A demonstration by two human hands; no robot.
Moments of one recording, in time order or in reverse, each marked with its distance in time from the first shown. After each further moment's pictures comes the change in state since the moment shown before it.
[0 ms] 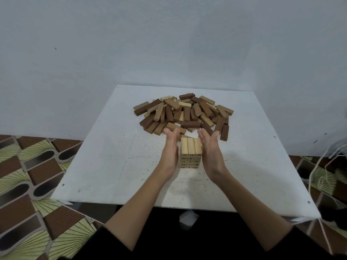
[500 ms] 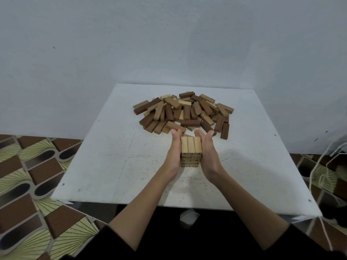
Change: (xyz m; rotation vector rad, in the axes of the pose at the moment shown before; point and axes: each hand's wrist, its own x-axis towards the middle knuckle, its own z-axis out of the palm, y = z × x) left_hand 0.004 -0.008 0.003 0.080 -0.010 -0.018; right_hand -0.011 -0.011 0.010 0.011 -0.040 0.050
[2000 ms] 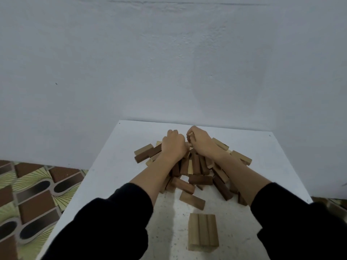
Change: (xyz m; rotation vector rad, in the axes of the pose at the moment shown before) left_hand 0.206 0.087 -0.046 1.472 0.239 0.171; right_hand 0.248 -0.072 -0.003 -0.971 -0.060 -0.374
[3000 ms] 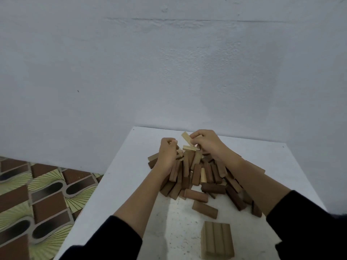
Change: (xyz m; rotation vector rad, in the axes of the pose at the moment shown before) left_hand -0.031 -0.042 -0.023 -1.266 0.156 -0.410; right_hand -0.006 -0.061 -0.020 0.495 -0.059 0.243
